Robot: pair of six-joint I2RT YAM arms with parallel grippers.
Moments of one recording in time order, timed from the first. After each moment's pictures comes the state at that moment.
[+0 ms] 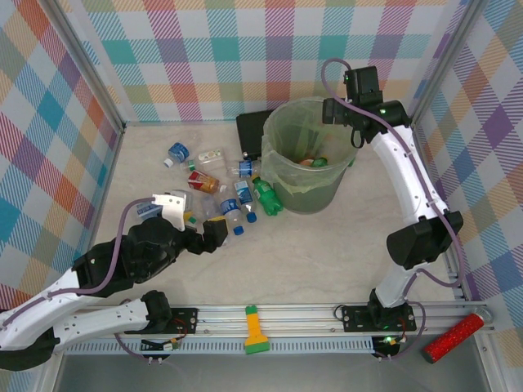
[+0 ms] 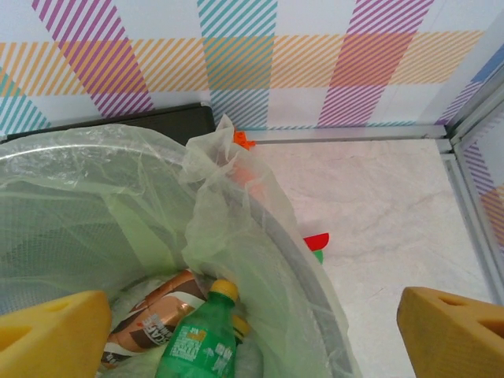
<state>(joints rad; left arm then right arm) -1.10 0.67 1.00 -0.80 -0.50 -0.58 0.31 1.75 2.03 -0.95 0.28 0.18</state>
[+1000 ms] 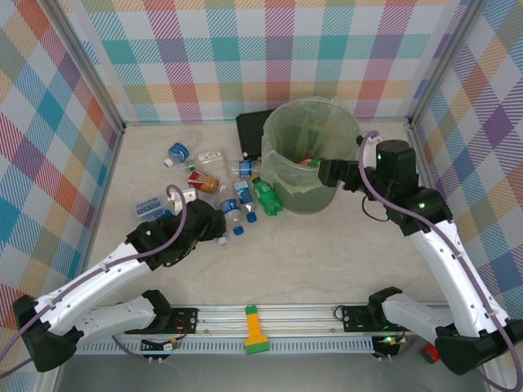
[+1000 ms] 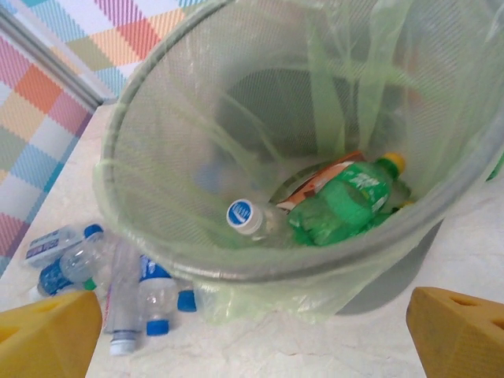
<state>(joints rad) -0.80 0.95 0.90 -0.92 -0.51 -0.83 0.39 1.01 1.23 -0.73 -0.13 0.36</state>
